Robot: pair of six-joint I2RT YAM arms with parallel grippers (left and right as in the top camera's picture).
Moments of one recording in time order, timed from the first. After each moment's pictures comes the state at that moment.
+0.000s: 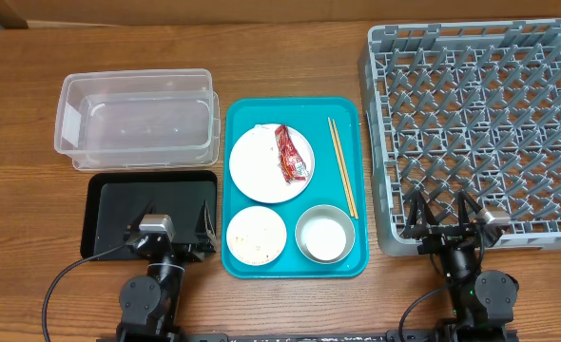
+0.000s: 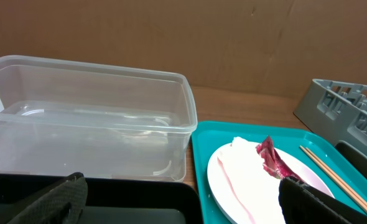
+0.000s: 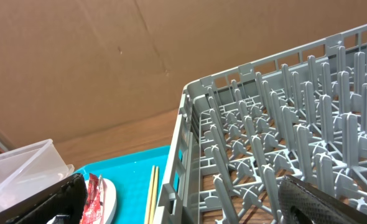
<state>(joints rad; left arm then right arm) -0.13 0.02 0.01 -0.08 -0.06 -0.18 0.03 0.01 0.02 -0.03 -0.09 0.36</state>
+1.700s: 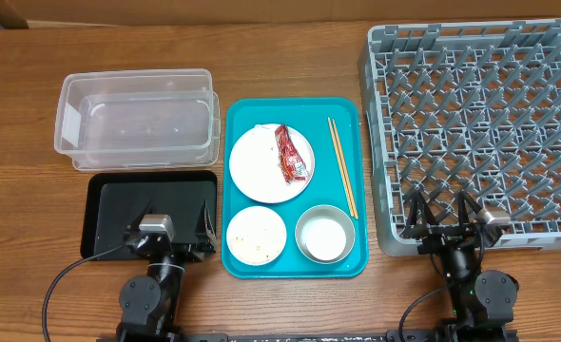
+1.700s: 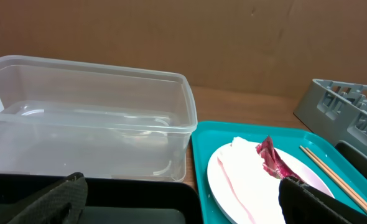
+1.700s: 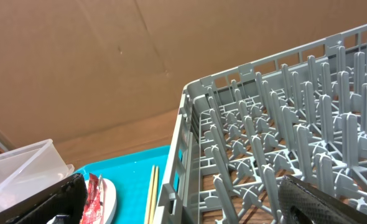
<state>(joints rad) -0.13 0.02 0.01 -0.08 -0.06 -0.18 0.03 0.01 0.02 -0.03 -0.09 0.36</state>
